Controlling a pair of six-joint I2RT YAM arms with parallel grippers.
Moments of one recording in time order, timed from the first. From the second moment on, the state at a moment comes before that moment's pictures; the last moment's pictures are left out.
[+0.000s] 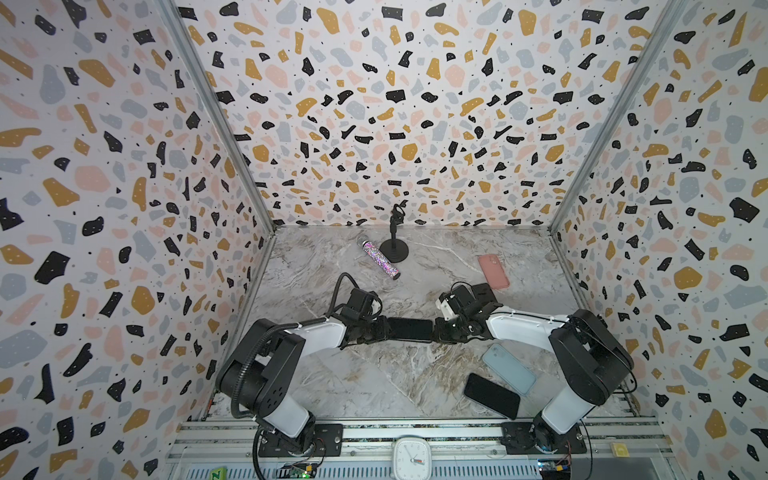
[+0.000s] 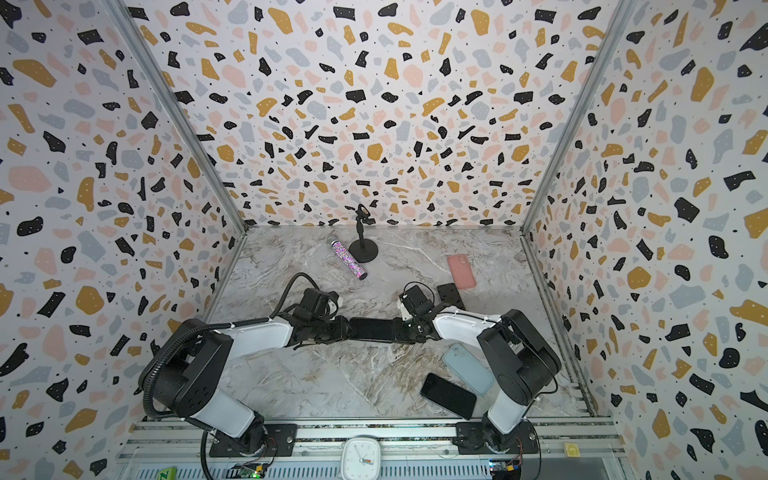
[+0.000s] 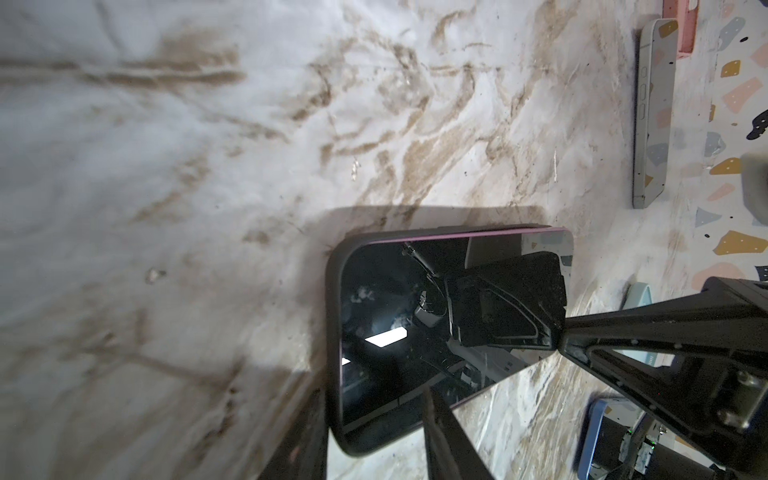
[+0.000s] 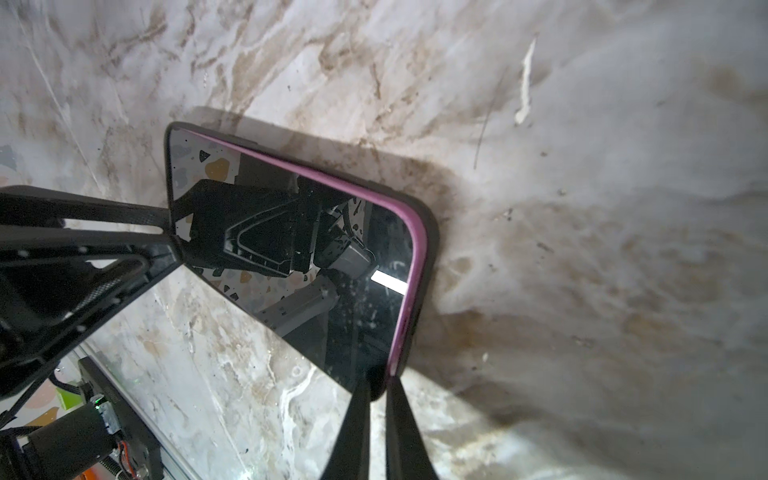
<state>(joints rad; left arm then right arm) -0.48 1.58 0.68 -0.09 0.40 -0.59 0.68 1.68 0.87 -0.27 -0.36 0.61</state>
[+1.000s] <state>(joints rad) -0.48 1.51 0.62 -0.10 0.44 -0.57 0.66 1.67 1.04 -0.37 -0.32 0.40</state>
